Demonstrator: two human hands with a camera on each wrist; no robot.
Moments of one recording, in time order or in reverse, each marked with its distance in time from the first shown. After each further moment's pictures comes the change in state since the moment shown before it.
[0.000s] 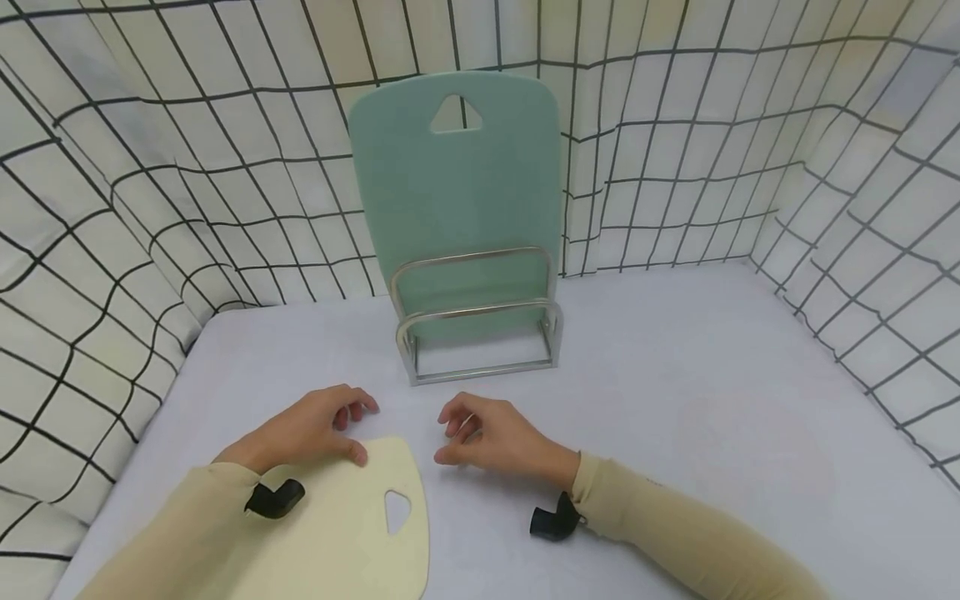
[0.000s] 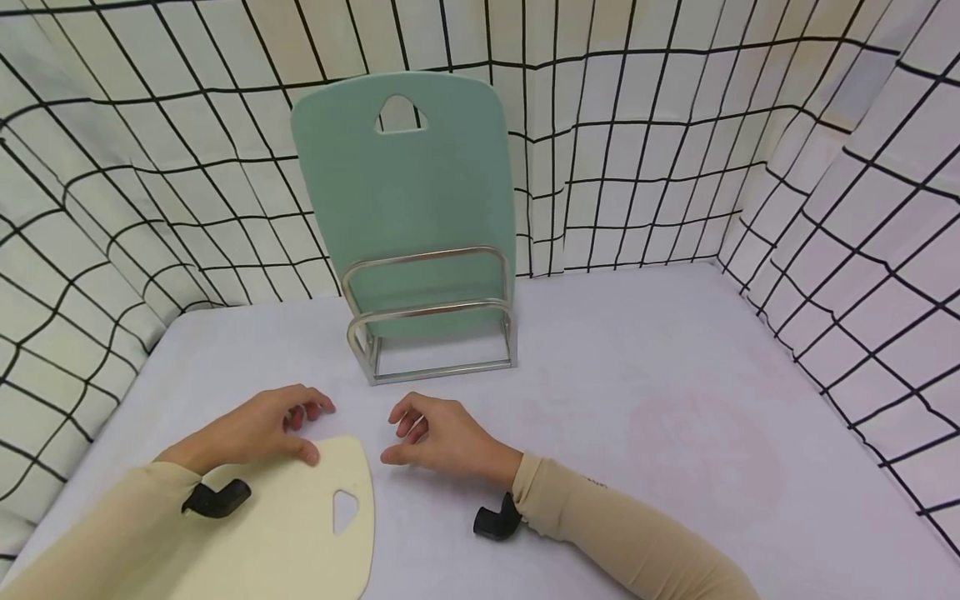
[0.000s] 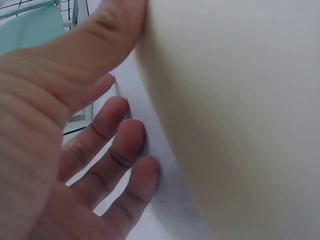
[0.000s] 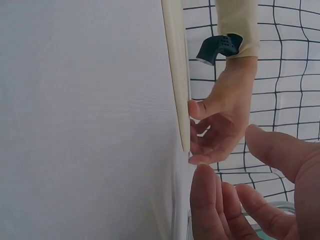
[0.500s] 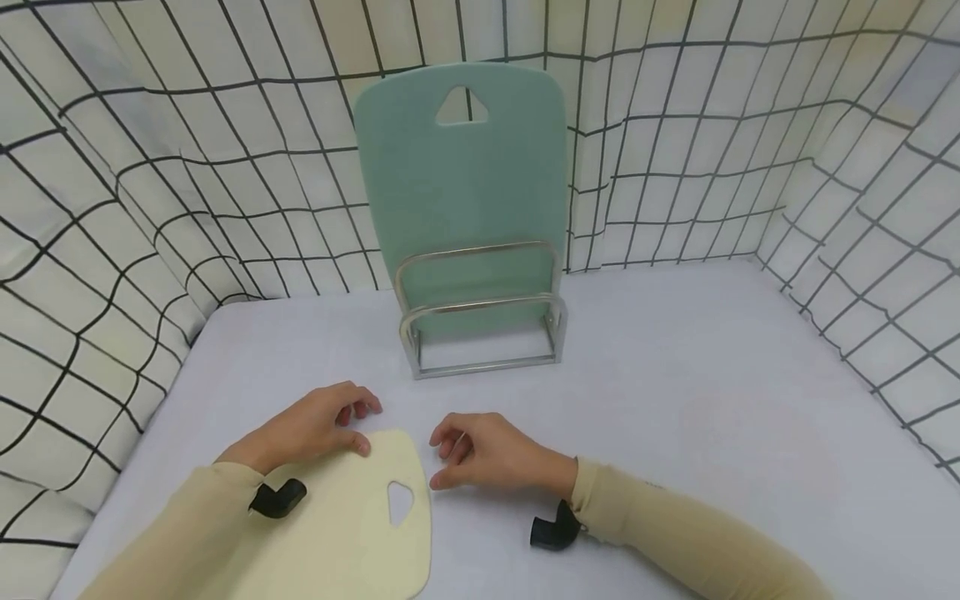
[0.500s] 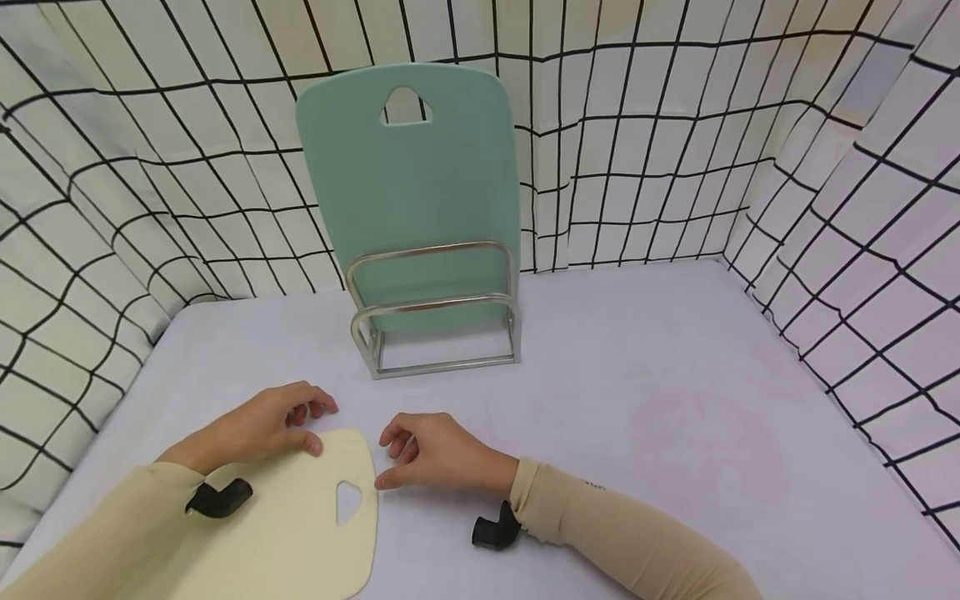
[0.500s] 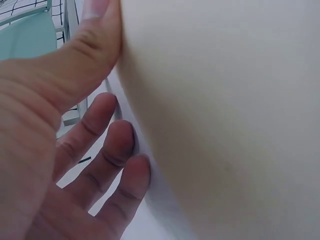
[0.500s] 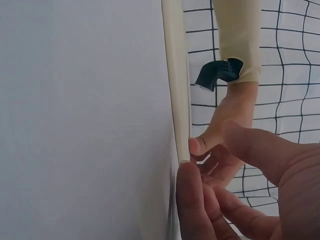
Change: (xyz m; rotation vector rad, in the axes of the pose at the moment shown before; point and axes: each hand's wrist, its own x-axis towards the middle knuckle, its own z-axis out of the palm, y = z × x) left_hand -0.006 0.003 0.003 0.003 0.036 0.049; right_hand -0.006 -0.007 0.015 -0.090 -0.126 0.001
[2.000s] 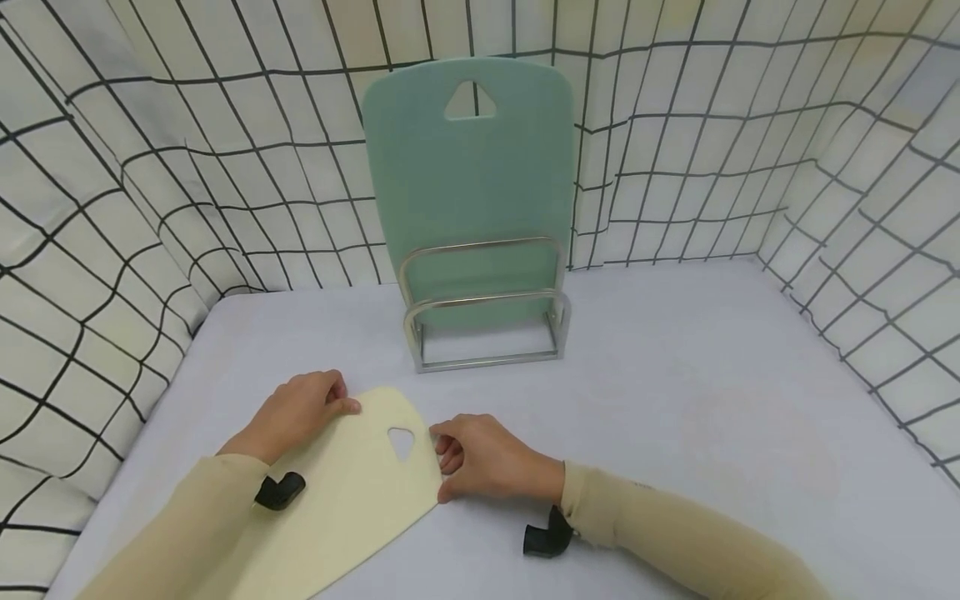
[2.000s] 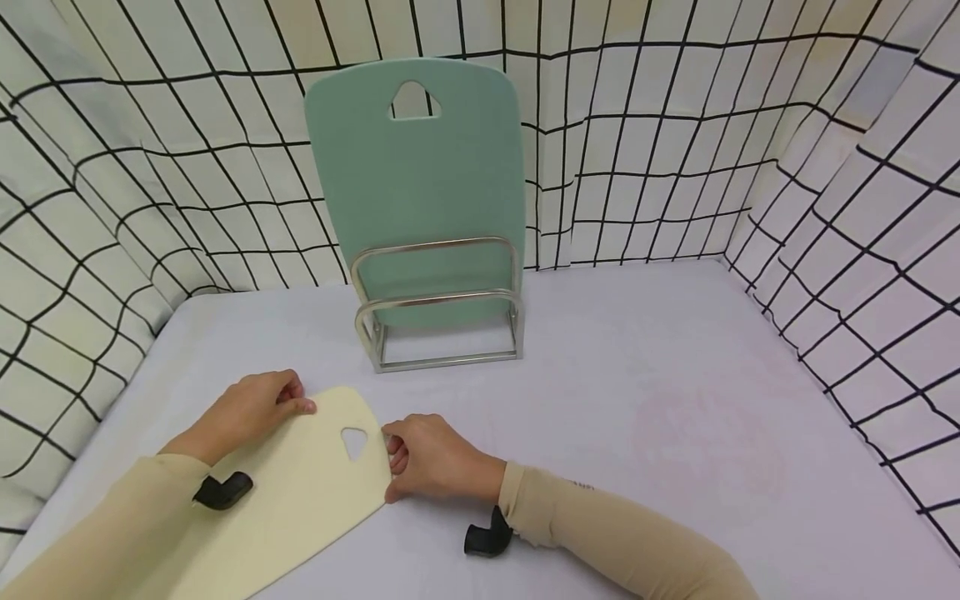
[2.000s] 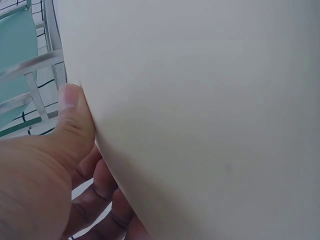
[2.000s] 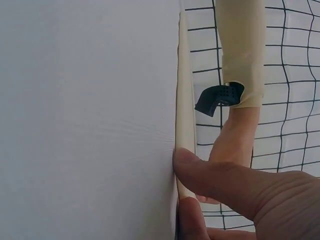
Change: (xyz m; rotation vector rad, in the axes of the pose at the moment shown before) left_hand -0.001 -0.008 -0.003 0.125 0.116 -0.262; right_hand 0.003 -0.010 0.016 -0.171 0.002 0.019
